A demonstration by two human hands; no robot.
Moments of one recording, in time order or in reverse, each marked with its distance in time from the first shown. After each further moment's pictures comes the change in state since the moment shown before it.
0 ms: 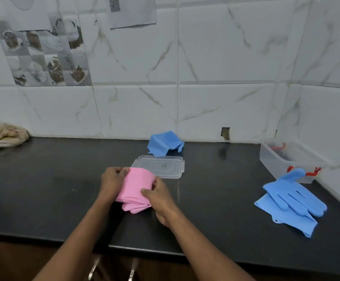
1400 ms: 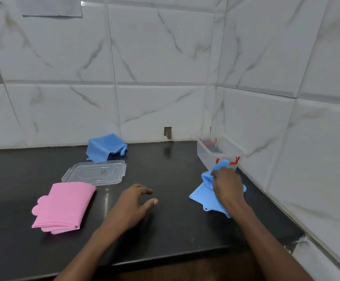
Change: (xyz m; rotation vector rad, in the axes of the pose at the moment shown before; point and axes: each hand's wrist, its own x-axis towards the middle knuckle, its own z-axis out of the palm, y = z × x) left_hand -0.145 0.108 0.116 0.259 -0.518 0.598; right_hand -0.072 -0.005 -0.323 -1.252 0.755 0.070
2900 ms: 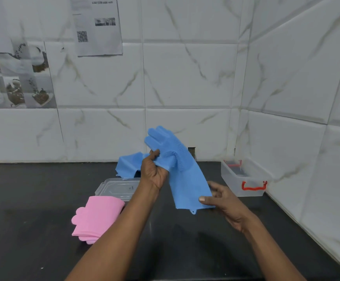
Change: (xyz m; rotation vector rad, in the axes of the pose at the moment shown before) left_hand 0.107 0.039 -0.068 -2.232 0.123 -0.036; right_hand -0.007 -0.051 -0.002 1.336 -0.678 -0.287
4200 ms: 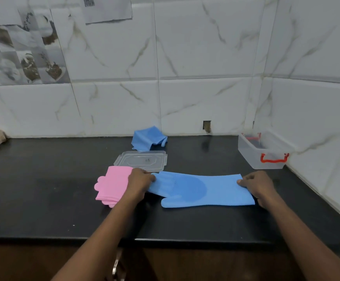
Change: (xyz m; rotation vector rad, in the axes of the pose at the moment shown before) left_hand -0.079 0.052 -0.110 1.615 0.730 -0.103; right_hand -0.001 0.041 -0.027 -0.497 0.680 0.377
